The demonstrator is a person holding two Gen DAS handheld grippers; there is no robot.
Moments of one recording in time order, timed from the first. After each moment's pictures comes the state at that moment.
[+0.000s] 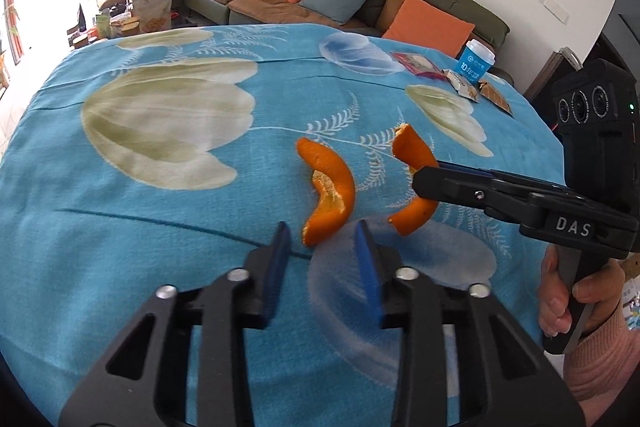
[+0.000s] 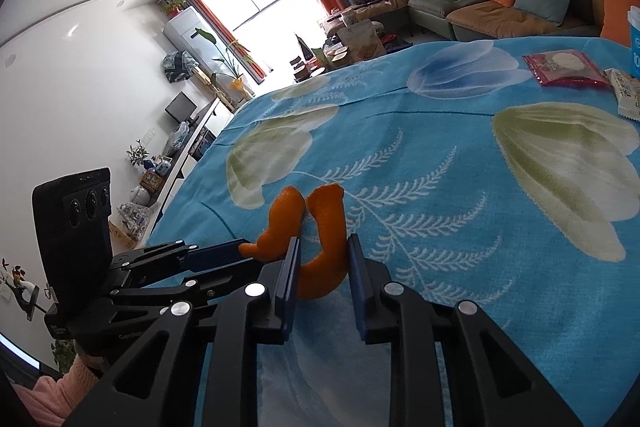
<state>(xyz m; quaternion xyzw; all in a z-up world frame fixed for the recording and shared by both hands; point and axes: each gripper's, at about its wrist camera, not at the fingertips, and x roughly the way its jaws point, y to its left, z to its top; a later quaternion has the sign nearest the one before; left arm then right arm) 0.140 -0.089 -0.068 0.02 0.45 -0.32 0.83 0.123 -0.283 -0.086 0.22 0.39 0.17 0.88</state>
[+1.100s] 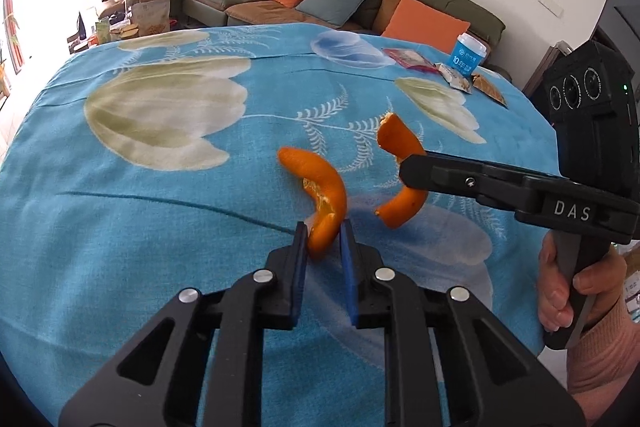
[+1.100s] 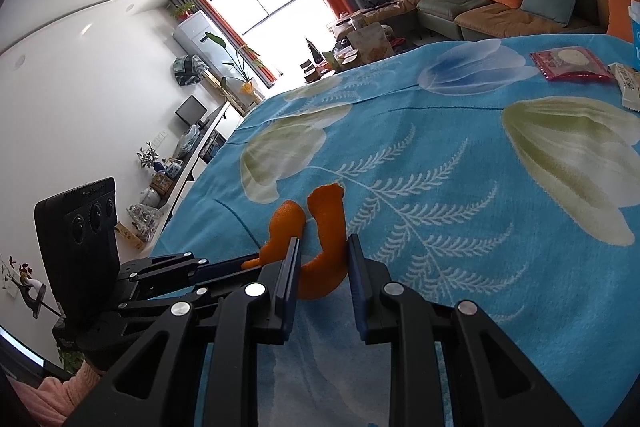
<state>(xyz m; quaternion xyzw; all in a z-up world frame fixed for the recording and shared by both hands) 0.121 -0.088 -0.069 0.03 0.43 -0.32 0.84 0.116 -0.279 -0.088 0.22 0.38 0.19 0.88</state>
